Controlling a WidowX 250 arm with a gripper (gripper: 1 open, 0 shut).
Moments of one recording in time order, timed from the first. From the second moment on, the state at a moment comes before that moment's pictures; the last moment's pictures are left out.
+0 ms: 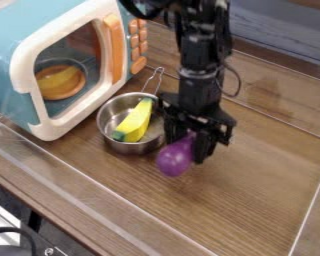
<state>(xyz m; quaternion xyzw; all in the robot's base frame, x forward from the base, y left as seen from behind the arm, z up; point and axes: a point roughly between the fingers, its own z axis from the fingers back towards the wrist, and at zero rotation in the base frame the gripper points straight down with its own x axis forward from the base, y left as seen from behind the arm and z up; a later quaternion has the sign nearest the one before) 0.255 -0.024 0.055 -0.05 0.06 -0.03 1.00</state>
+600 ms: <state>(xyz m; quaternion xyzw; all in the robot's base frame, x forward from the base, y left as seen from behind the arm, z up) 0.254 0.007 0.124 -0.03 0.01 0.03 1.00</state>
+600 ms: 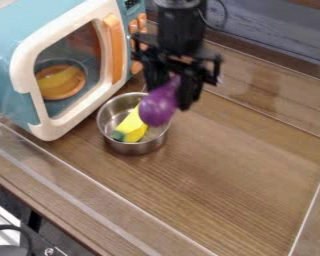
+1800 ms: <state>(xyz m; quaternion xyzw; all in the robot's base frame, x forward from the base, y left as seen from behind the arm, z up) 0.258 0.042 0.100 -0.02 -0.01 0.09 1.00</state>
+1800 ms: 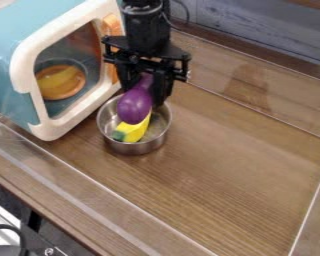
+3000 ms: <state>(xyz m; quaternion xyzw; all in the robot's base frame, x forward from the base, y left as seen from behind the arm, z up) 0.262 0.033 0.070 -0.01 -0.02 0.13 0.99</state>
